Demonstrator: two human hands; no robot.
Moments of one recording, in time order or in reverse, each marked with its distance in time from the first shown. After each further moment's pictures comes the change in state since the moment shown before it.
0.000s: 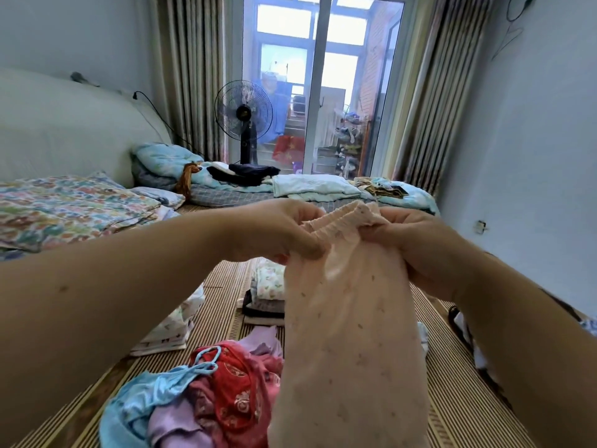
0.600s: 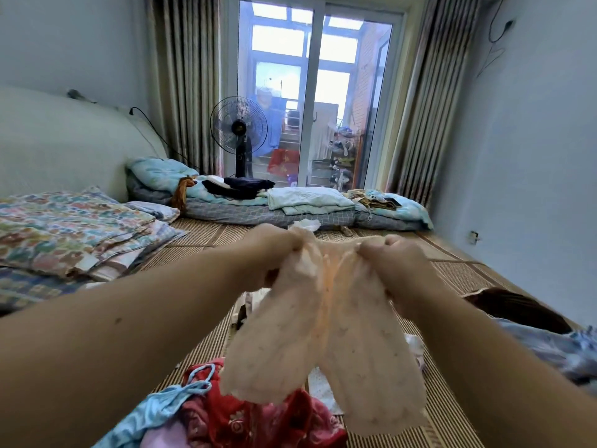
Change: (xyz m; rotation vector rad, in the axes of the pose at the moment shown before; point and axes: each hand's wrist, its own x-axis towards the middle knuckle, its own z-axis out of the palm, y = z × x) left_hand 0.026 -0.015 0.019 -0.398 0.454 -0.229; right_hand 0.024 0.031 0.006 -0.257 0.588 0.047
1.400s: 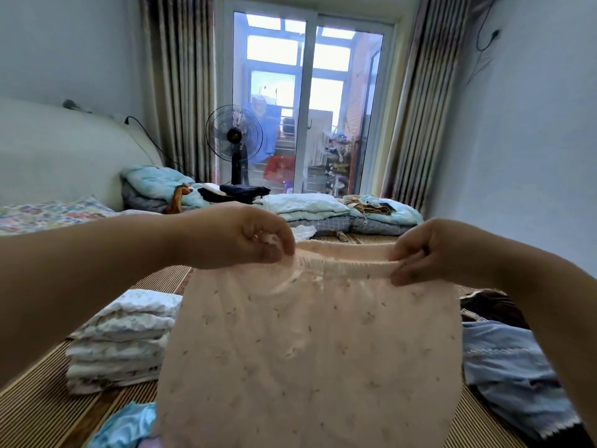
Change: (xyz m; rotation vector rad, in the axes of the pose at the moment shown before) left_hand -0.036 0.038 -0.061 1.017 -0.294 0.693; right_hand -0.005 -0.050 -0.088 -0.674 -0.544 -0.386
